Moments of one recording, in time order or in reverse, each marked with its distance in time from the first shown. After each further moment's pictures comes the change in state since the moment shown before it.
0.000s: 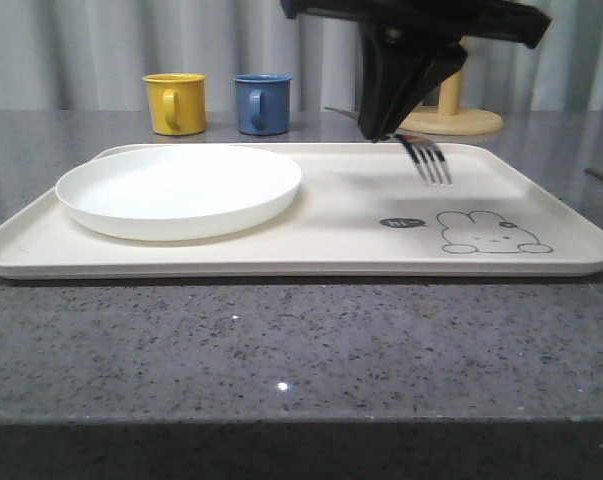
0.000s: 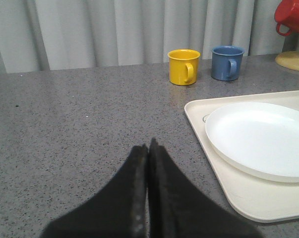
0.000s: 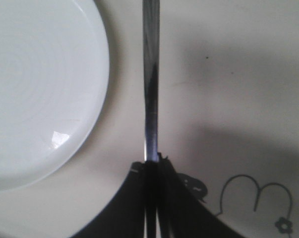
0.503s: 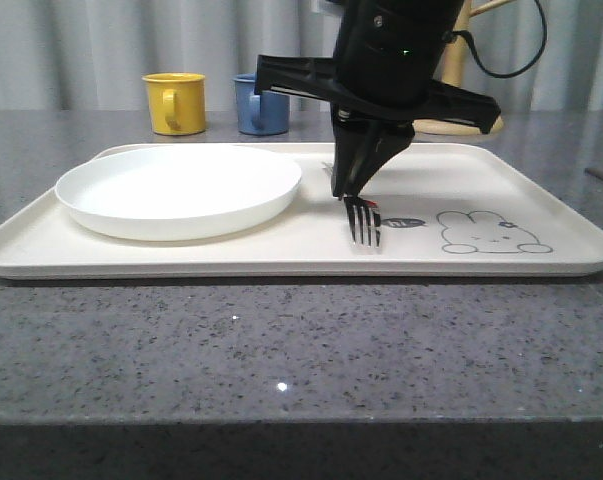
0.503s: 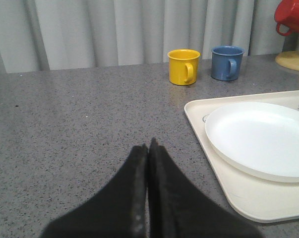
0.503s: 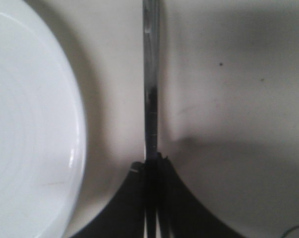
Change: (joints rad) left arm 0.000 0.000 0.000 0.000 0.000 0.000; right arm 0.000 0.126 -0.005 0.000 -0.109 0.183
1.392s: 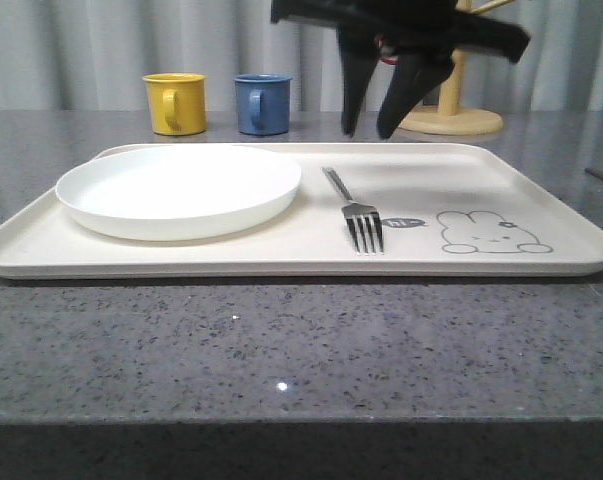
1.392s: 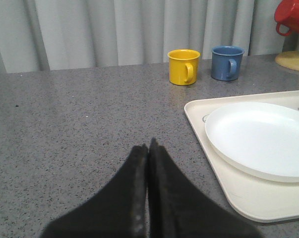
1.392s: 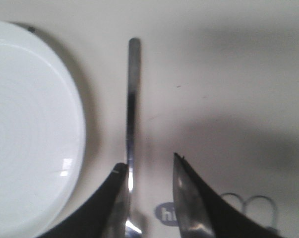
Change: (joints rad) left arm 0.000 0.000 0.000 0.000 0.000 0.000; right arm -0.040 -0.074 -0.130 -0.057 0.197 -0.028
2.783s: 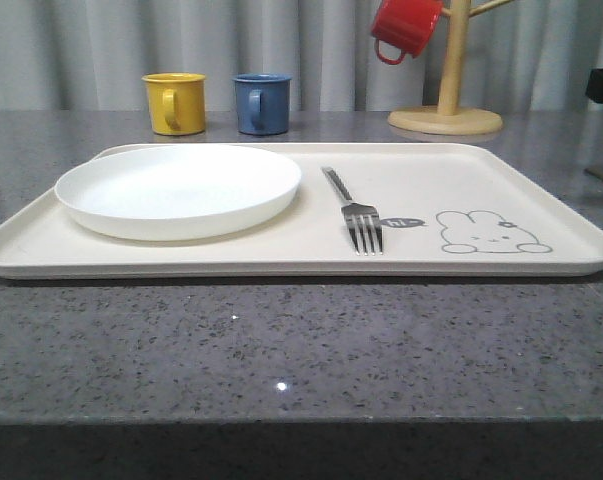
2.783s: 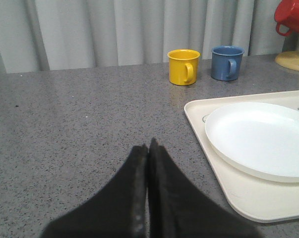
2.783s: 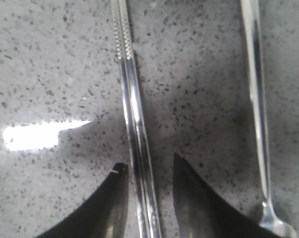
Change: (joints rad) left arm 0.000 0.000 0.000 0.000 0.000 0.000; right arm -0.550 -0.013 0.213 0.059 0.070 -0.443
